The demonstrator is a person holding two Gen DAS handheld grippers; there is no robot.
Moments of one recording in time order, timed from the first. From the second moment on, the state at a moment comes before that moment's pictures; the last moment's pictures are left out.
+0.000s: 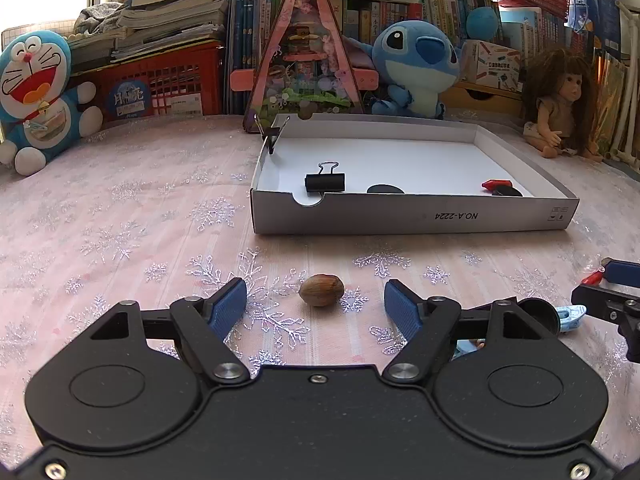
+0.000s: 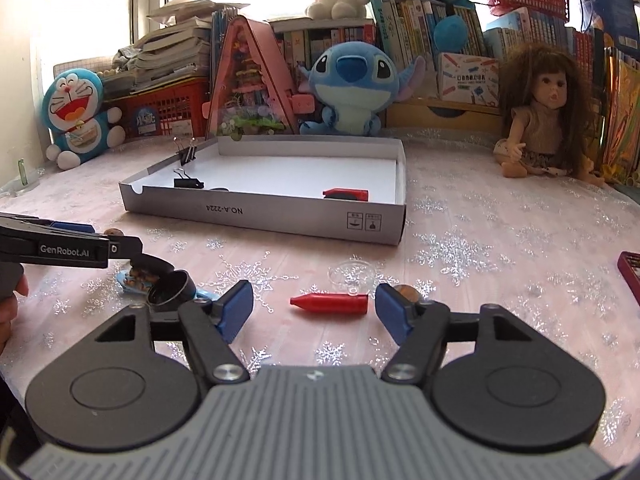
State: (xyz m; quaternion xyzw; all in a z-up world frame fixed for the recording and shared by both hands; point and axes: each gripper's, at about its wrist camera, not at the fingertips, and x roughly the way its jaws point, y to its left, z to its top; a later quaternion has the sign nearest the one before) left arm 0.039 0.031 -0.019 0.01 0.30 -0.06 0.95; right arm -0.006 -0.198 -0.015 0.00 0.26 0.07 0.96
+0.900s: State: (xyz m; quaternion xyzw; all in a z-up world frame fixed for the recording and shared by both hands) left arm 0.036 0.028 -0.020 0.02 0.29 -0.06 0.96; right arm 0.002 -0.193 -0.019 -0.01 0.28 0.04 0.96
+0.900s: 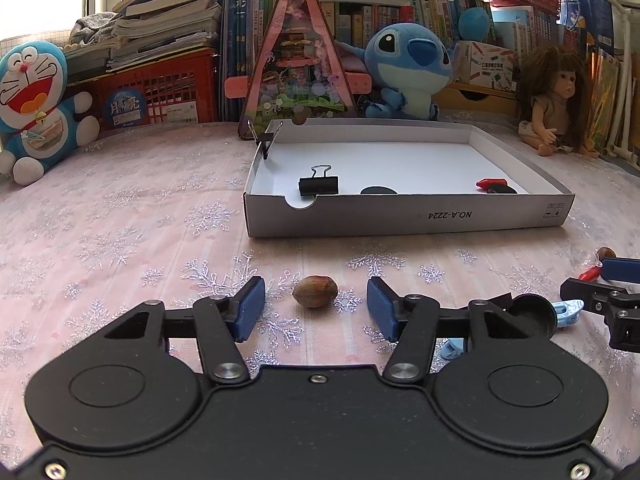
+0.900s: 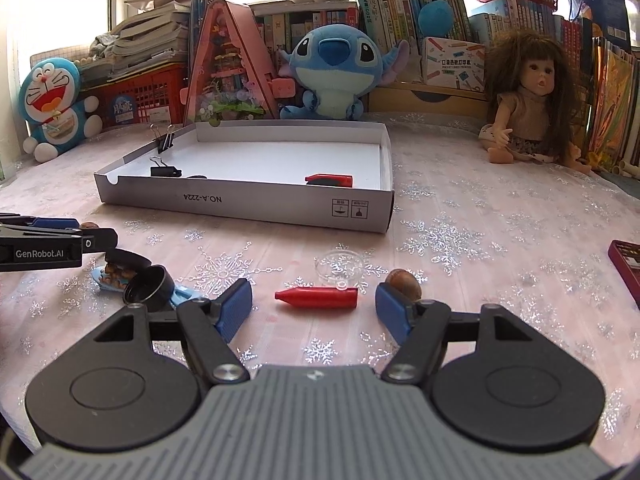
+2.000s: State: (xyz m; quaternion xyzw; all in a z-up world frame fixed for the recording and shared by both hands) left arm 0.027 0.018 -0.023 0.05 0.27 -0.07 0.96; right arm -0.006 -0.184 -0.014 -0.02 0.27 0.05 0.96
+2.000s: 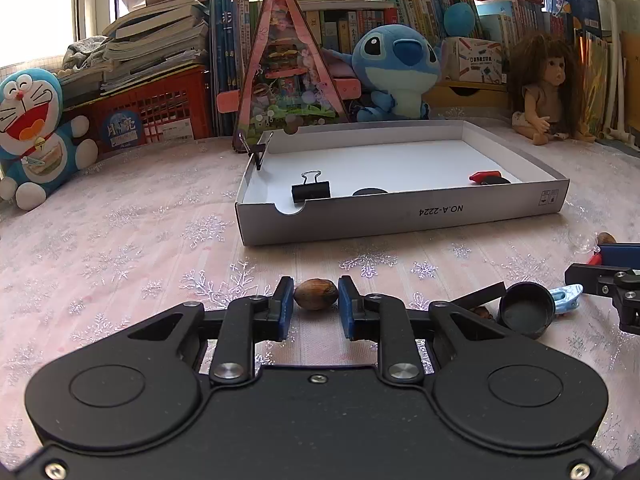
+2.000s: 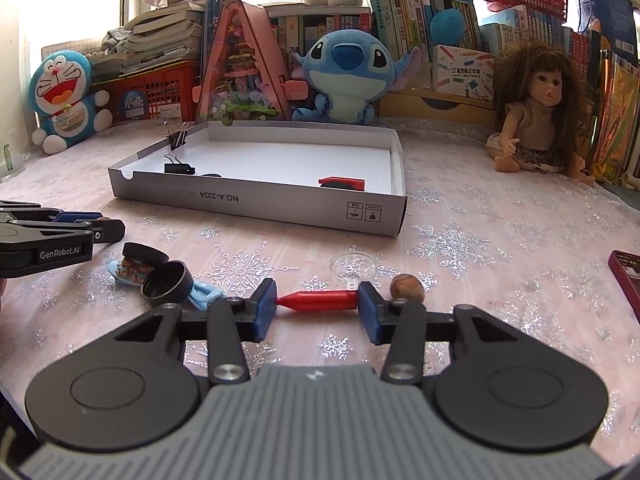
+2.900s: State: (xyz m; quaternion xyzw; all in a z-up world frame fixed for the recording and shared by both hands) left arm 0.088 0.021 0.054 0.03 0.26 -0.10 0.96; right arm 0.044 -0.206 0.044 0.00 0.26 0.05 0.97
